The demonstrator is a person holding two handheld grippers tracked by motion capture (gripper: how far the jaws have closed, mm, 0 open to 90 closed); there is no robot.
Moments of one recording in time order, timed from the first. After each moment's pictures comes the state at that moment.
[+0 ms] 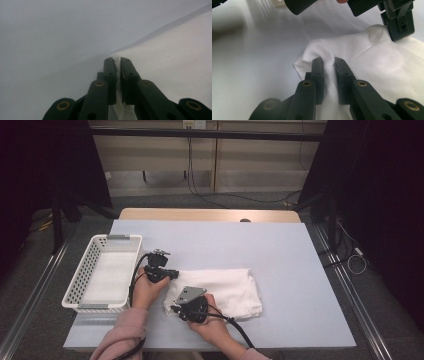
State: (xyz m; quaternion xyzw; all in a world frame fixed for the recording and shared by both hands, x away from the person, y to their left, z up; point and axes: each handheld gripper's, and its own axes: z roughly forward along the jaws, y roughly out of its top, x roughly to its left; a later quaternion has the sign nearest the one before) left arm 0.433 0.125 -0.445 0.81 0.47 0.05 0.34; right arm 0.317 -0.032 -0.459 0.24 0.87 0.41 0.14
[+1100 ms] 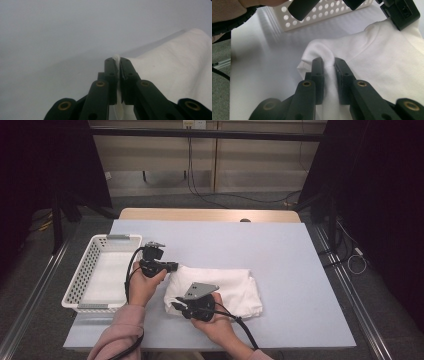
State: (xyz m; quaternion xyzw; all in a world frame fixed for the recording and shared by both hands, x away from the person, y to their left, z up) left arm 0.433 0.131 -0.411 0.80 0.46 0.05 0.39; right arm 0.312 -0.048 -0.440 0.26 0.84 0.47 0.11
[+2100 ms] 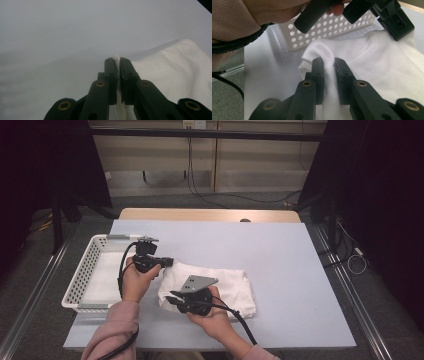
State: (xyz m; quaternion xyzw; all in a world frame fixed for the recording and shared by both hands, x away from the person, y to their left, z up) left arm 0.436 0.146 -0.395 0.79 0.47 0.05 0.39; right arm 0.317 -0.041 -0.414 0.25 0.82 0.50 0.10
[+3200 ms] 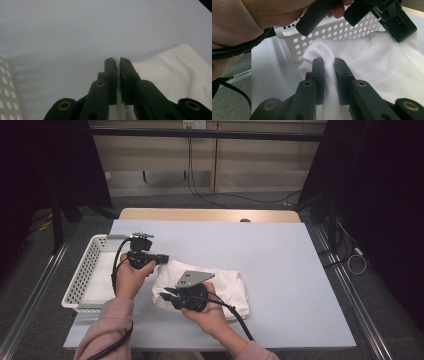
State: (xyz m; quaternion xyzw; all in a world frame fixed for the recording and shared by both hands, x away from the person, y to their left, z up) left arm 0.439 0.157 -0.380 0.79 0.47 0.05 0.38; right arm 0.323 -0.030 -0.403 0.25 0.81 0.52 0.08
